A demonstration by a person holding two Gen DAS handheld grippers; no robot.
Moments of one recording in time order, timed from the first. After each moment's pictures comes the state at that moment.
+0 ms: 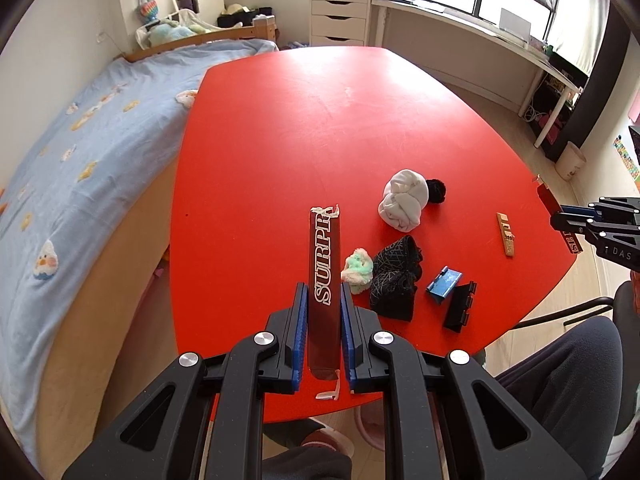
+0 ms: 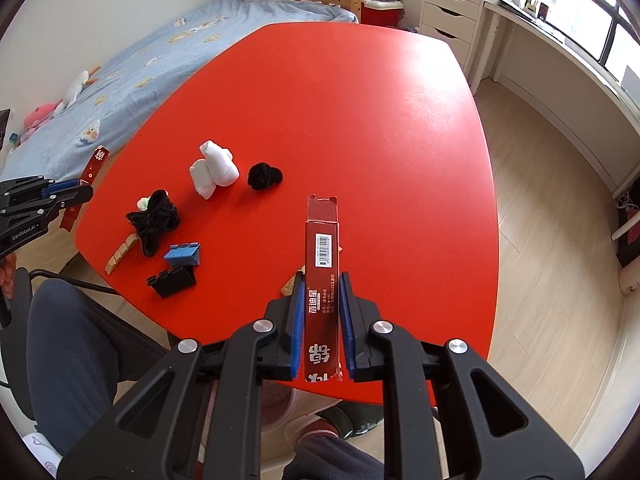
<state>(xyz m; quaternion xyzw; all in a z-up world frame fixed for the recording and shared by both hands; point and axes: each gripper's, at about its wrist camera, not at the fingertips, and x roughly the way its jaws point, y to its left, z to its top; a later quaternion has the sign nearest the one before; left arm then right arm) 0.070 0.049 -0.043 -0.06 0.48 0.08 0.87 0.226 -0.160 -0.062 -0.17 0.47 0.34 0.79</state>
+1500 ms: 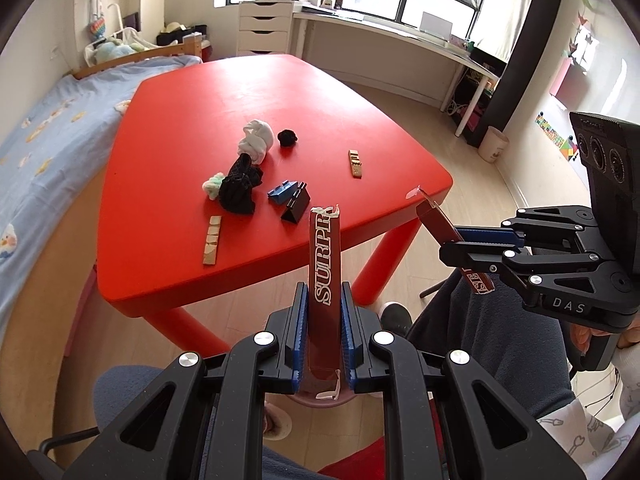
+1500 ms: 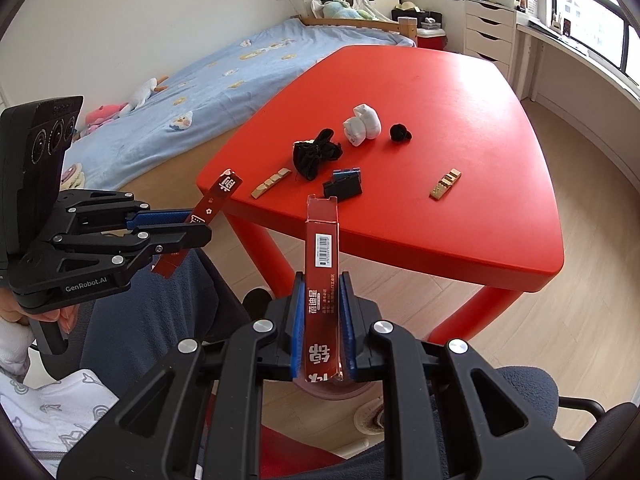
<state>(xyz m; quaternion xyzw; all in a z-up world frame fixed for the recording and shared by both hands) -0.036 -0.046 -0.041 -0.07 0.44 -0.05 0.89 0.055 -0.182 -0.054 -0.13 0.43 0.42 0.79</state>
